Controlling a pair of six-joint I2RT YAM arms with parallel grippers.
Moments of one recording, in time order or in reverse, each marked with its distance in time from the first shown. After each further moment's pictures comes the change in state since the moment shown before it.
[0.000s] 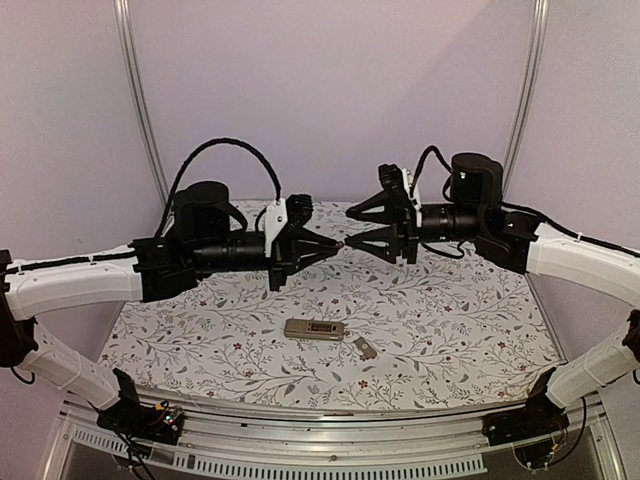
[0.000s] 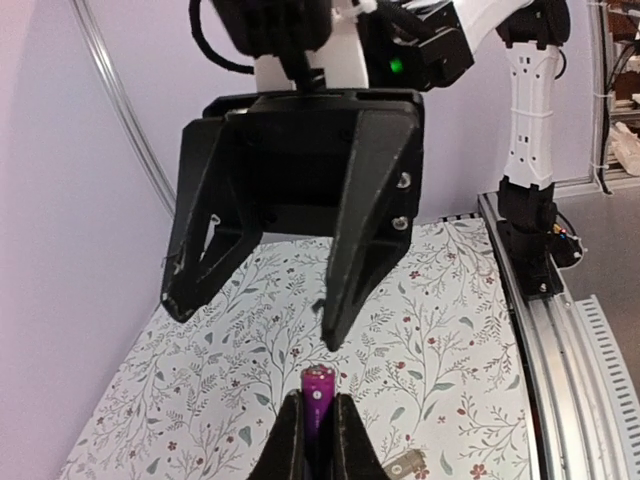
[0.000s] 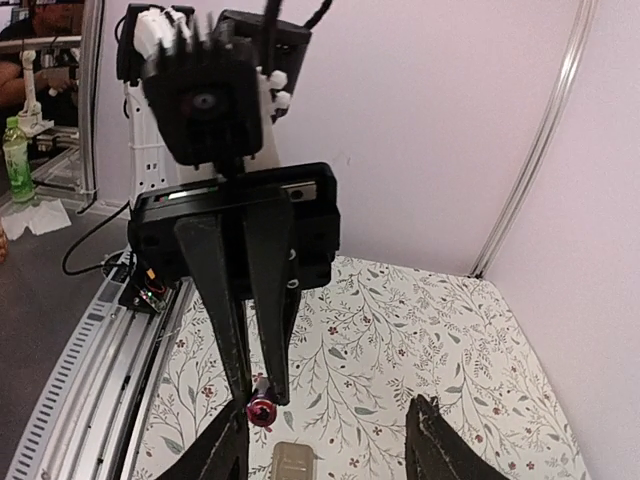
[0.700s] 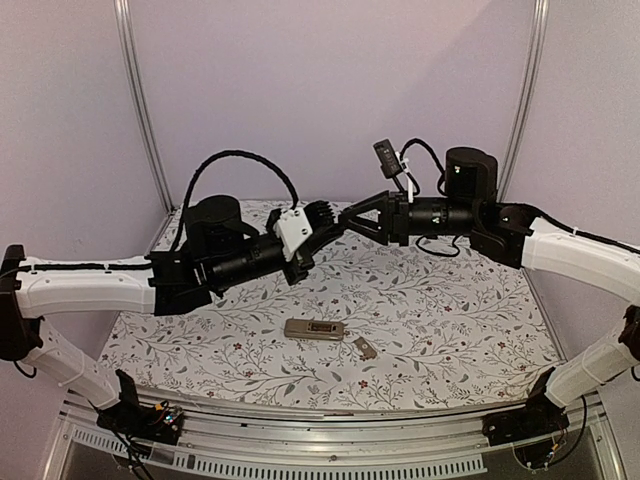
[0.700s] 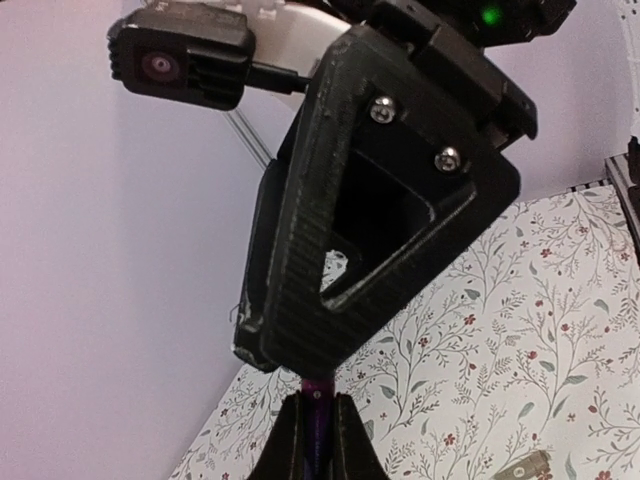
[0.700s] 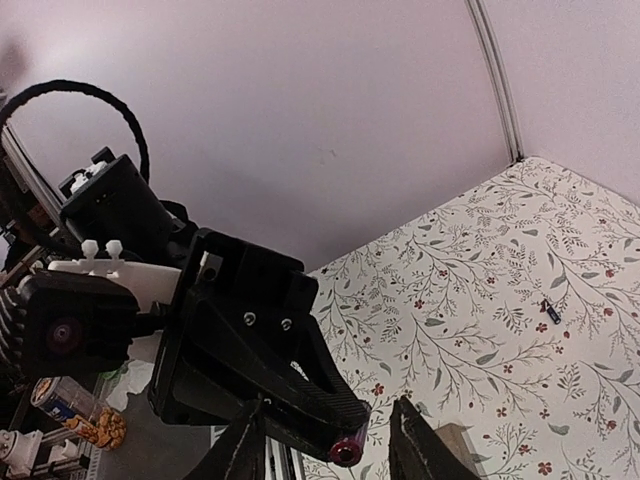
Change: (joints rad) left arm -0.111 0.051 -0.029 0.193 -0.428 0.218; right arm 0.005 0.032 0.058 -0.006 0.090 0.716
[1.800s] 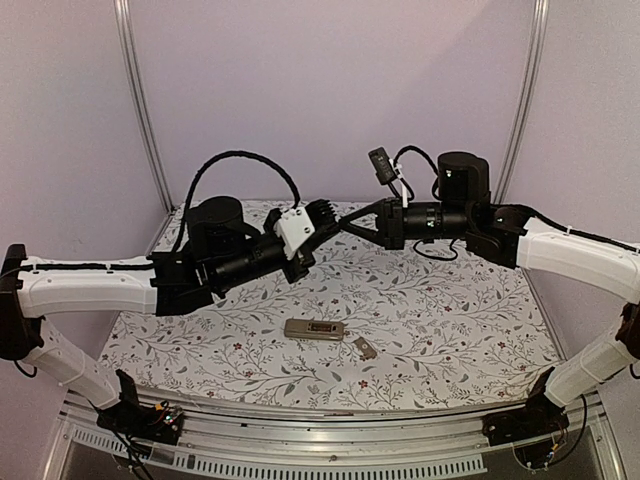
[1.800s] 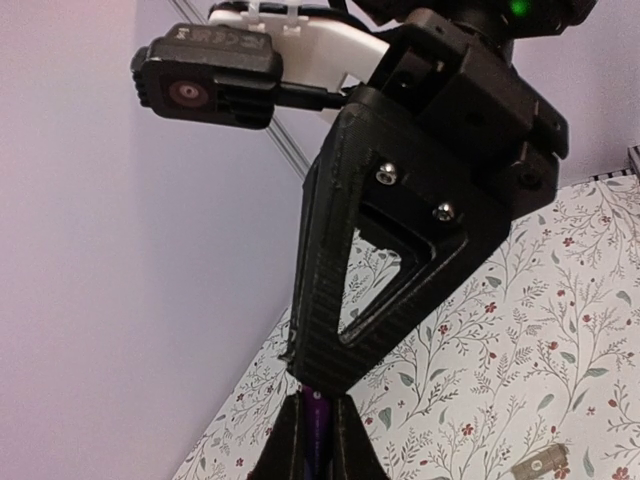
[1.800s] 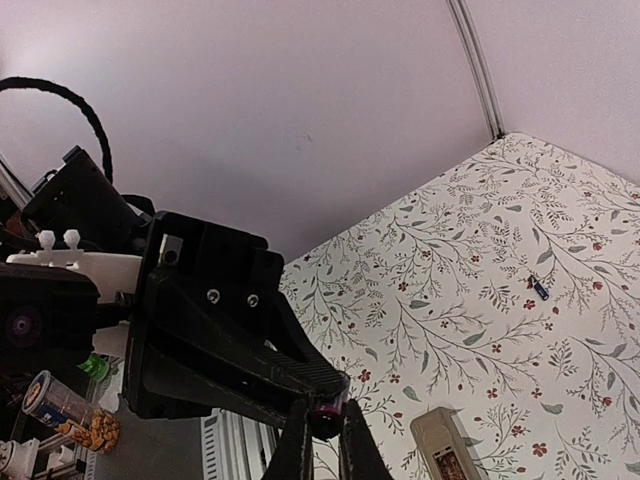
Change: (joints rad) left arm -0.002 0.010 0.000 0.001 -0.067 0.013; right arm 0.003 0.030 0.000 -0.042 0.032 0.006
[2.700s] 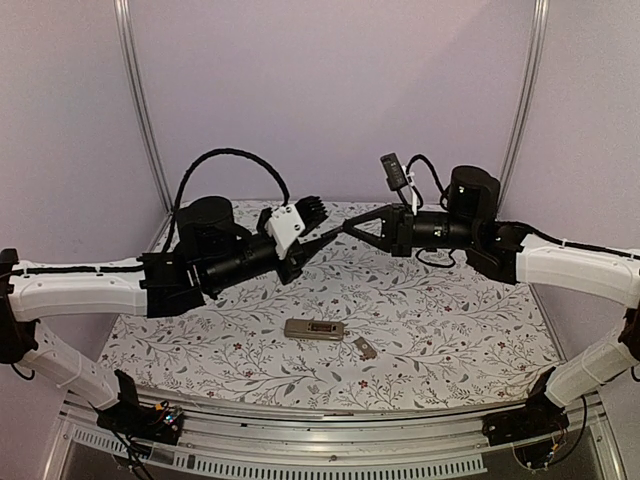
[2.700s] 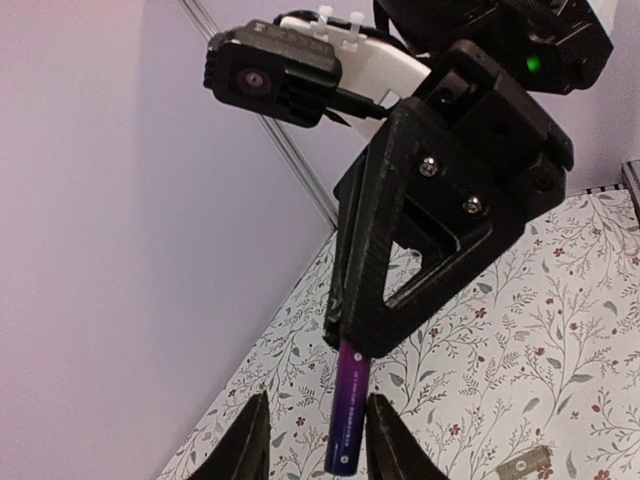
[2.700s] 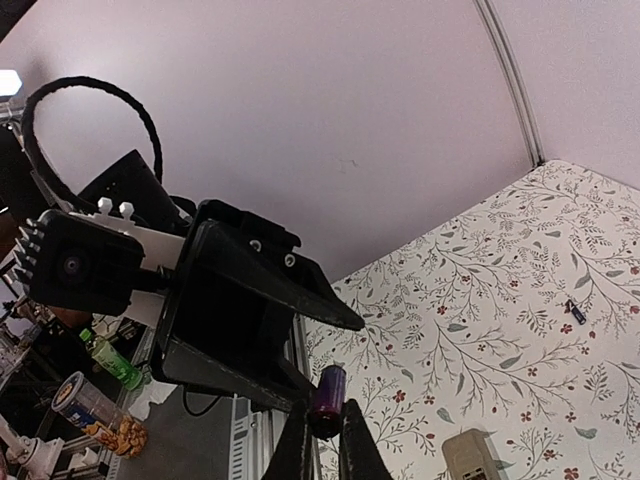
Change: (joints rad) left arm -0.004 -0.050 -0.020 -0.026 -0.014 -0.042; right arm -0.026 -0.024 -0.146 0.270 -0.093 0.104
